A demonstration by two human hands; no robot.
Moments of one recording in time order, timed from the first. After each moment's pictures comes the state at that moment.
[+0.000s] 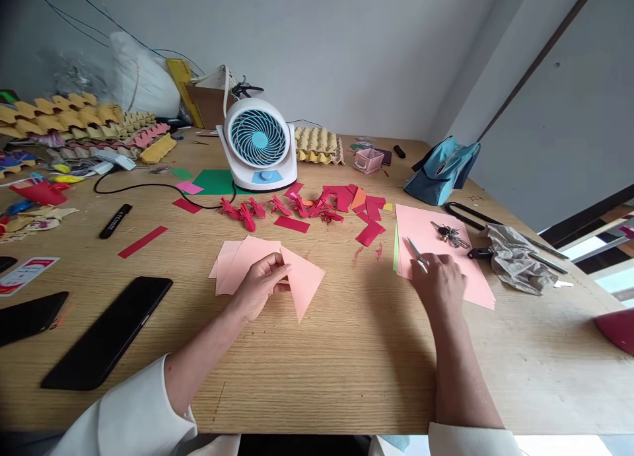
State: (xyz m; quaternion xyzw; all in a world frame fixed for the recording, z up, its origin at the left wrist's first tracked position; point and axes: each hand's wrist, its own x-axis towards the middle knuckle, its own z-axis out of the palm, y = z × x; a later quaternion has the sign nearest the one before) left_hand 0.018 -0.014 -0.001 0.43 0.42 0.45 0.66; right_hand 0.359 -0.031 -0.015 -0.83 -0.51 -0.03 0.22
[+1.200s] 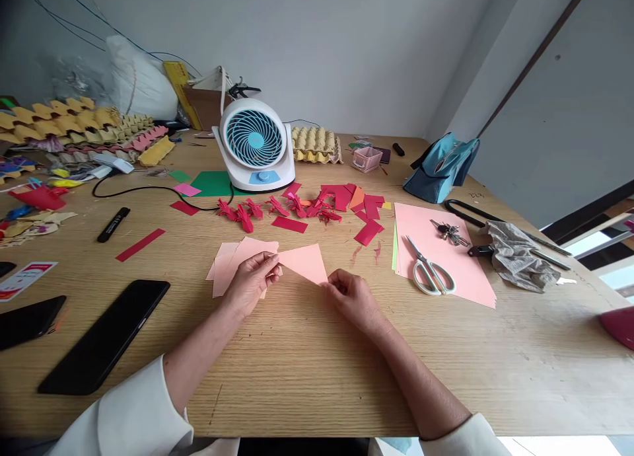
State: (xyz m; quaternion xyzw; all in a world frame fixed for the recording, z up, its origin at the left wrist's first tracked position) left_hand 0.009 0.002 -0.015 0.40 0.43 0.51 0.63; right_hand 0.232 -0.044 -0.024 -0.56 -0.64 0.39 0.34
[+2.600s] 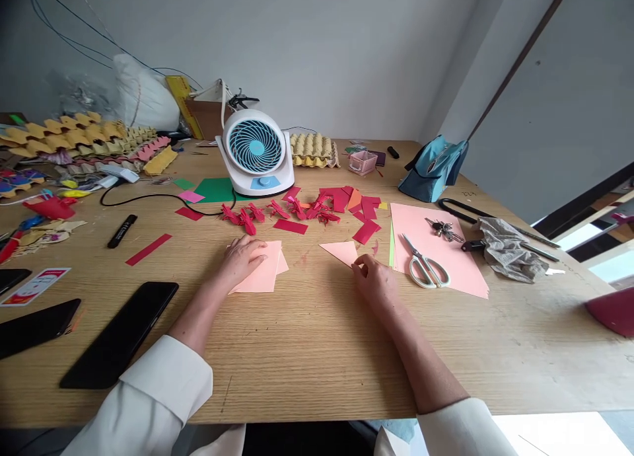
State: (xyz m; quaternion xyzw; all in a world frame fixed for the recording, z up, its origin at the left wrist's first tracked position) left_hand -0.062 0.064 -0.041 0.81 0.56 0.18 0.00; right_hand 0.275 -0.029 -0.035 -0.72 -0.63 0.09 0.27
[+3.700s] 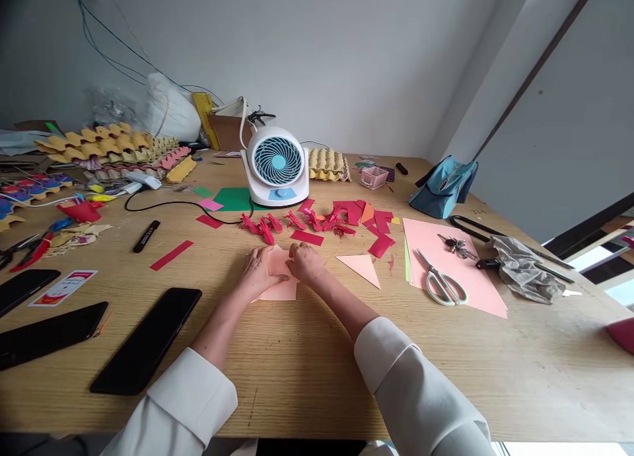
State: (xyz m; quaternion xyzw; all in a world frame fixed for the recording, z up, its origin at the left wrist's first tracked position) left_hand -0.066 0.059 -0.050 0.74 0.62 0.24 0.08; right_hand 0.095 0.073 -0.021 -0.60 -0.79 0.11 0.11
